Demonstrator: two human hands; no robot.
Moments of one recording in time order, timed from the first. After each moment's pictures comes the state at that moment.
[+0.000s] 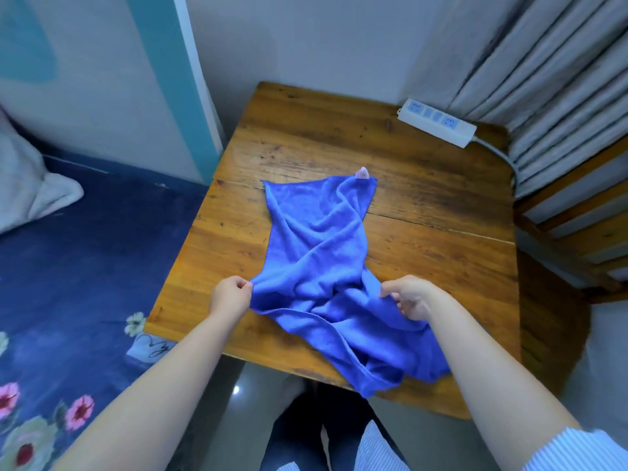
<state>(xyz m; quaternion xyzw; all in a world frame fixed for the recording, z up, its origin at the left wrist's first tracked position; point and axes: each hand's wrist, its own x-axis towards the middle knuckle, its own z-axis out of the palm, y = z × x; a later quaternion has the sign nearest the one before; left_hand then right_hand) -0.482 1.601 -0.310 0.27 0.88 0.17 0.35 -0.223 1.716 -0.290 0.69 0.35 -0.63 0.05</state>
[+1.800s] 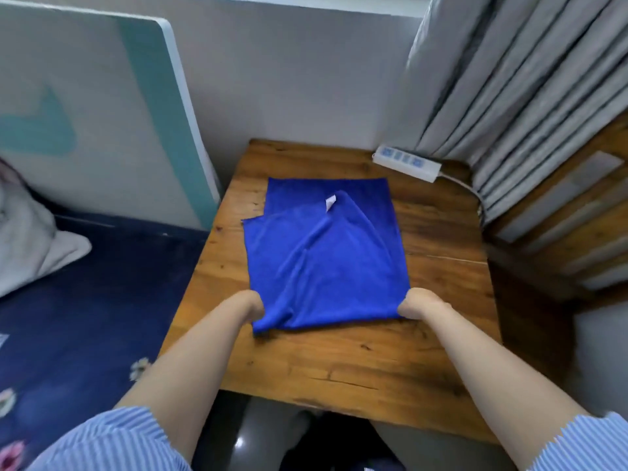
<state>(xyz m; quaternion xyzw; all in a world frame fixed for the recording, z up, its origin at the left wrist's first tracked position) -0.472 1.657 -0.242 0.45 0.79 -0.25 0.35 -0.207 1.731 -0.237 0.70 0.58 -0.32 0.26</state>
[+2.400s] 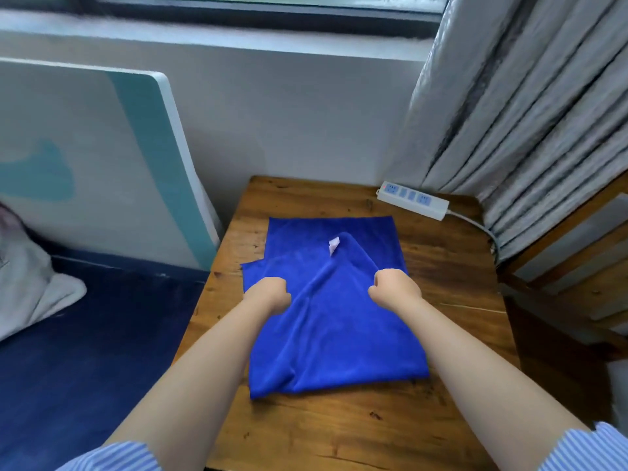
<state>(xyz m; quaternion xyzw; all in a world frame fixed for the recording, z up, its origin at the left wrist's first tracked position) -0.478 1.762 -0.224 0.54 0.78 -0.13 0.28 -0.275 1.818 -0.219 0.65 0.72 -0.23 0.10</state>
